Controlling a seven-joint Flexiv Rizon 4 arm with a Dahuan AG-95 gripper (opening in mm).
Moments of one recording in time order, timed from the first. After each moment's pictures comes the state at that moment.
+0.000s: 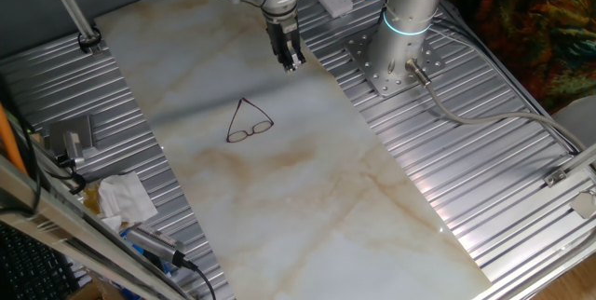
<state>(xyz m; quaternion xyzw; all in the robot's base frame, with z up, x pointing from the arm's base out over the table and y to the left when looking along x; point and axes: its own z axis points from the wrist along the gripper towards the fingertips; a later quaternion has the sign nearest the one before) 0.360 0.035 0.205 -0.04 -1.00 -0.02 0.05</state>
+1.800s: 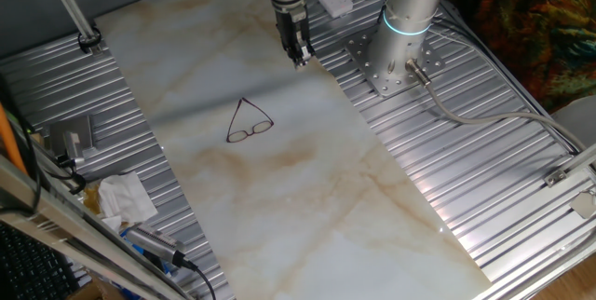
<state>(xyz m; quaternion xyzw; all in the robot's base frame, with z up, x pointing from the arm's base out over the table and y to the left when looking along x) 0.345 0.045 0.213 -0.03 -1.00 -0.06 0.04</state>
